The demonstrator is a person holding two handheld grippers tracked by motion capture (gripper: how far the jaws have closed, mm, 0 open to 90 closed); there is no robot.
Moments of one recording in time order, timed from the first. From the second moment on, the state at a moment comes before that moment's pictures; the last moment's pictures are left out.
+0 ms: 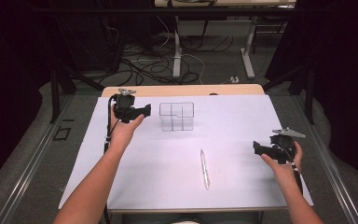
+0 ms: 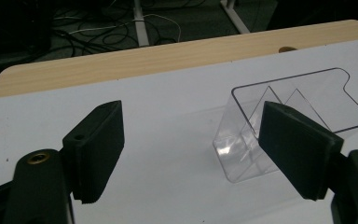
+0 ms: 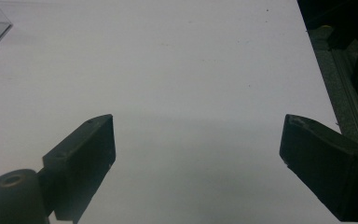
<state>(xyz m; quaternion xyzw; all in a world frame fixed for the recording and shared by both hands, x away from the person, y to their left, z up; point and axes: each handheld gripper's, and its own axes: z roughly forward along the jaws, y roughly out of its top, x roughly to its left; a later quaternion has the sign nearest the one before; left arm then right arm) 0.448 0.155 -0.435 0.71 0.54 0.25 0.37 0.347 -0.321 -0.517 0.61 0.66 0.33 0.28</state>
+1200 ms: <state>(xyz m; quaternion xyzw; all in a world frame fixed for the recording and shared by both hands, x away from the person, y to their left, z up) 0.485 0.112 -0.455 0.72 0.54 0.25 0.36 0.350 -0.324 -0.522 0.61 0.67 0.33 0.27</state>
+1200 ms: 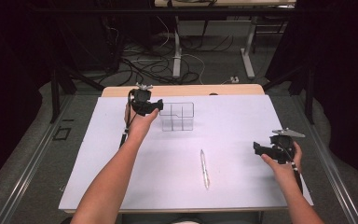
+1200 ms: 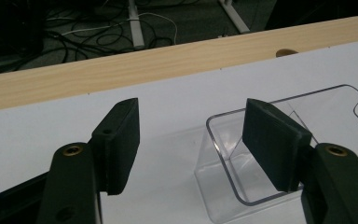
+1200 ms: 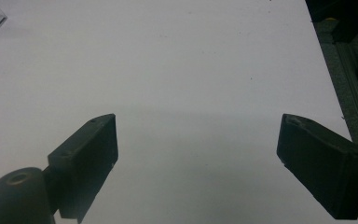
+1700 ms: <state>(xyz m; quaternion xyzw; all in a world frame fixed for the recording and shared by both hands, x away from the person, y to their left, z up) 0.491 0.104 -0.466 0.73 0.54 0.25 0.34 0.351 -0.324 -0.524 0.62 0.66 0.33 0.27</state>
